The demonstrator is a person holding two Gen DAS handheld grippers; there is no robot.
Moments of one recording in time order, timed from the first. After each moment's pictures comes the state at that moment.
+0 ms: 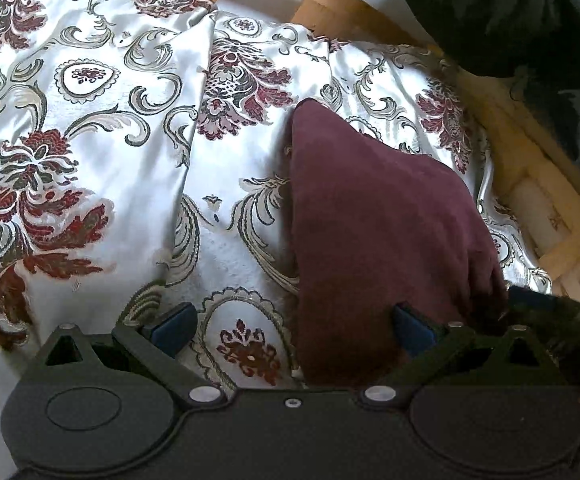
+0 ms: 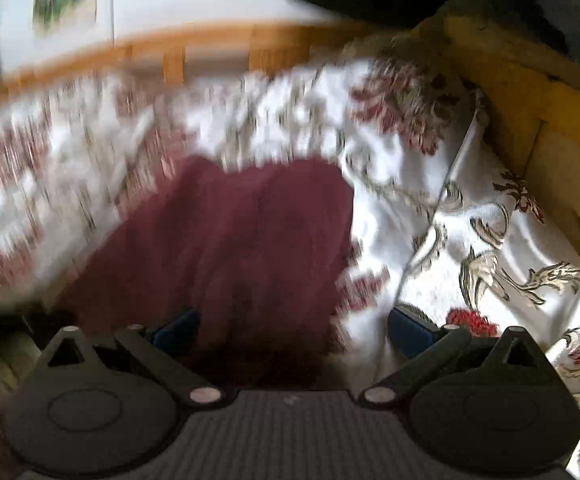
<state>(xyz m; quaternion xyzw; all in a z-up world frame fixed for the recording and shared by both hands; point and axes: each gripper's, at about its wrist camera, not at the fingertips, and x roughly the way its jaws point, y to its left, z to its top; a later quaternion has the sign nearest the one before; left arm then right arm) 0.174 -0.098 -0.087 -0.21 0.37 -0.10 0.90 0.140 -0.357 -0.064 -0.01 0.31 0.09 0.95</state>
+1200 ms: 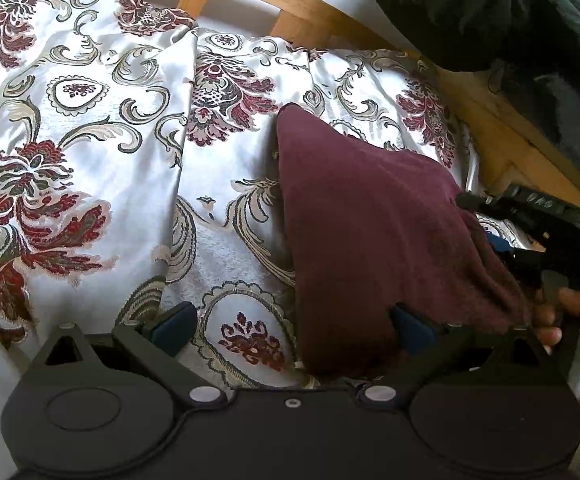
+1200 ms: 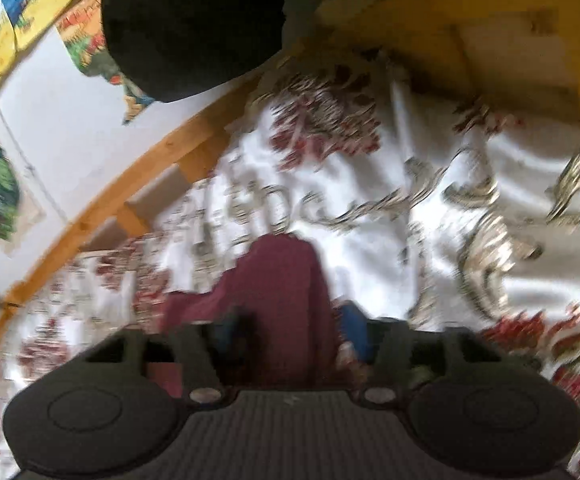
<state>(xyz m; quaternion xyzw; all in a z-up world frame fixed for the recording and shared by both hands) 0.162 -0.102 -0.094 -0.19 0.34 -0.12 0.91 0.182 -0.409 -0.087 0.28 0.24 0.09 0.92</state>
